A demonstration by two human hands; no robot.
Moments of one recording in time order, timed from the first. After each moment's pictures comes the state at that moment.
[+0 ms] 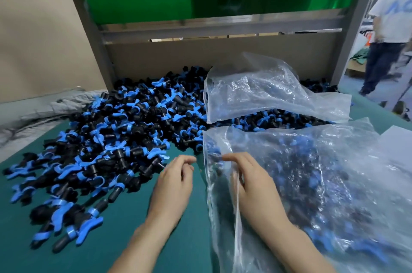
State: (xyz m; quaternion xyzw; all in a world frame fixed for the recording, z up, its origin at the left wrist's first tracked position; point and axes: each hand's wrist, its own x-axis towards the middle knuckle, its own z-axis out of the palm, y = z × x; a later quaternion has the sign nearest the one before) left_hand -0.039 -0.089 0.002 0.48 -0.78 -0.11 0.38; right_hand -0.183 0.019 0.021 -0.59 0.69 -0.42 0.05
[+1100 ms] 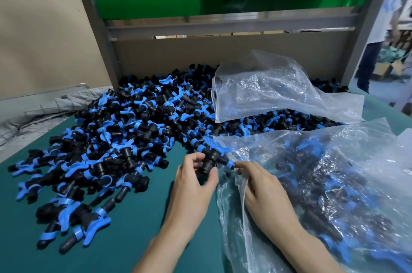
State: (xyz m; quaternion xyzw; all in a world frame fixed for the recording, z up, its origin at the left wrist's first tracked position) left_hand -0.042 -0.073 -0.006 0.46 -0.72 -0.33 0.41; right_hand -0.188 0.011 0.003 -0.58 0.73 -0.36 0.04
